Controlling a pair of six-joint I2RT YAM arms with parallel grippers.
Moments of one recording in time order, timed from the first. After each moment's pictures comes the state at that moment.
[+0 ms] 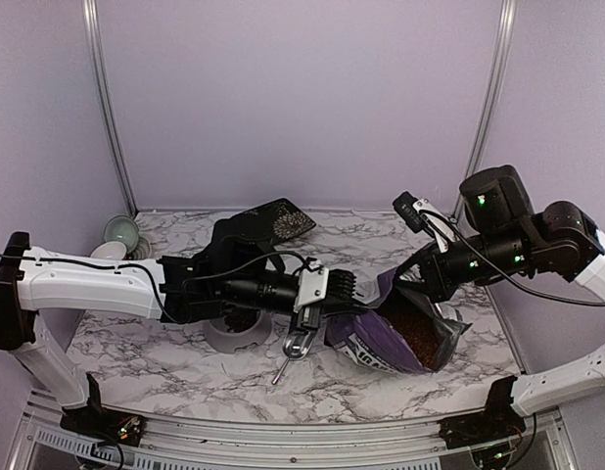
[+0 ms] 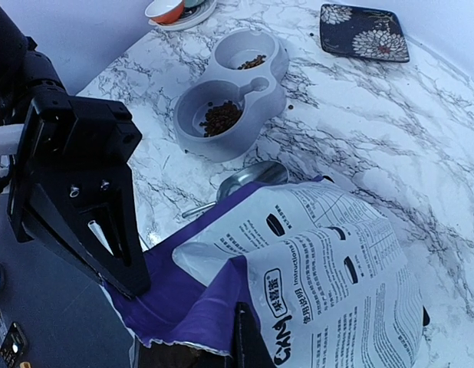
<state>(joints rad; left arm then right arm) -1.18 1.61 1.18 0.22 0.45 0.59 0.99 1.05 1.32 -0.97 -0.07 0.28</state>
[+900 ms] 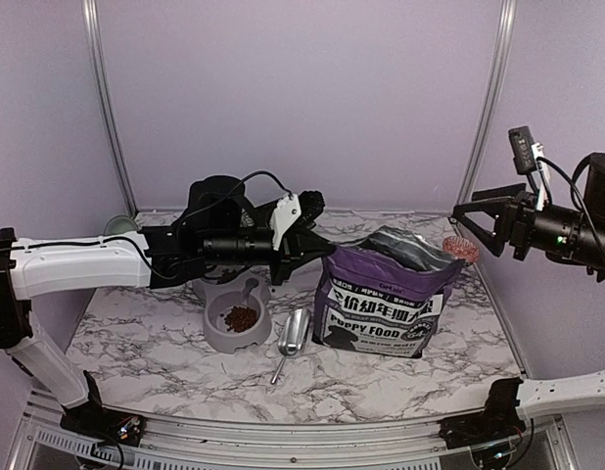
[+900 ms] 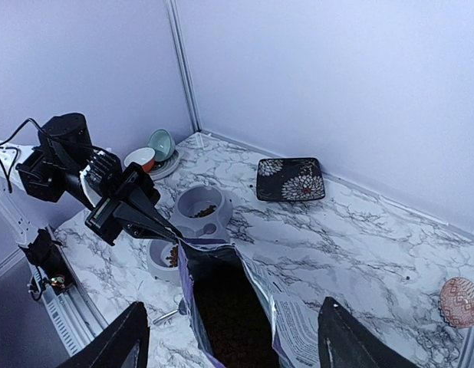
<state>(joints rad) -0.99 1.57 1.23 0.16 0.35 0.29 0.99 0.81 1.41 -0.86 0.21 0.19</state>
